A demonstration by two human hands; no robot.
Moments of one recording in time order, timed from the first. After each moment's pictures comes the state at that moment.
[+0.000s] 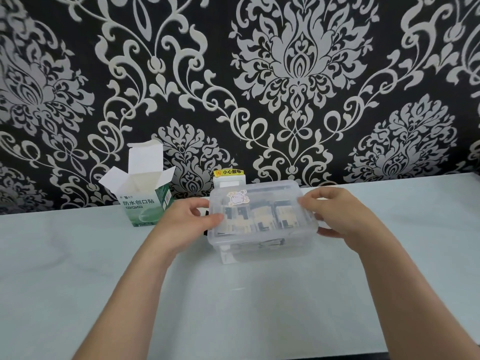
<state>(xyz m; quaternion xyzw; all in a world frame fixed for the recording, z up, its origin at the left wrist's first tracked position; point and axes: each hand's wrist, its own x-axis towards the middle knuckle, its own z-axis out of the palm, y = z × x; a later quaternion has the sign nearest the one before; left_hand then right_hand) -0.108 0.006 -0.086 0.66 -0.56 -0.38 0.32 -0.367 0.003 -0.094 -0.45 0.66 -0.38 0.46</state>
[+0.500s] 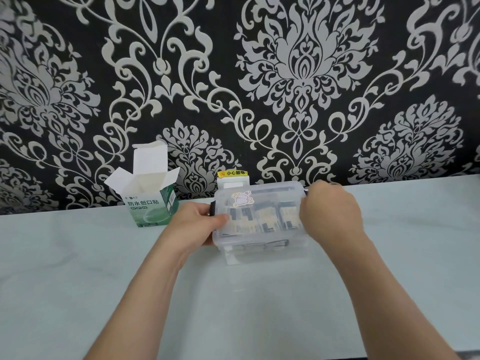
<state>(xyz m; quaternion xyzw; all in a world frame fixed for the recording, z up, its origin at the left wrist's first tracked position) -0.116 0.004 -0.094 0.64 -0.50 -0.46 0.36 -0.326 0.012 -0.077 -0.61 0.77 -0.18 0.05</state>
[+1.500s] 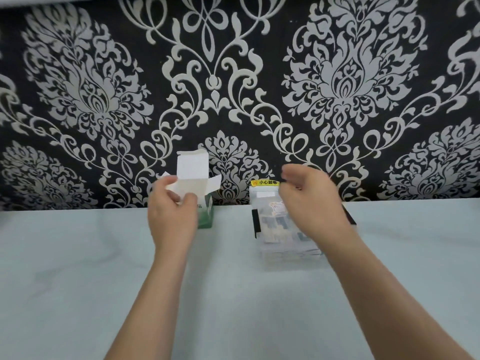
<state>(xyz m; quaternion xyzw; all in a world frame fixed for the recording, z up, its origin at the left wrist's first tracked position) -0.038 -0.001 -0.084 0.66 -0.45 -0.10 0.59 -0.237 0.029 -0.029 -0.62 0.61 -0.43 0.24</state>
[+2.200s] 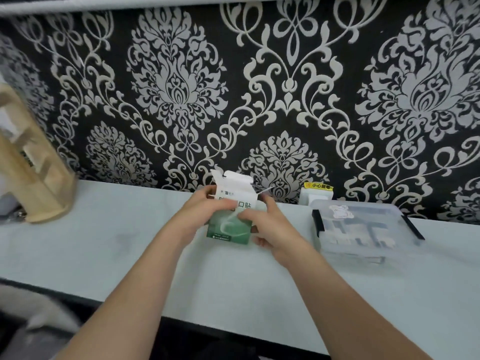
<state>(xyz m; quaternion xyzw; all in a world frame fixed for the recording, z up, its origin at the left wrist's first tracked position) 0.065 0.019 -0.074 0.61 -0.47 -0.46 0.44 -0.095 0.014 -0.084 -0.50 0.49 -0.36 0.62</state>
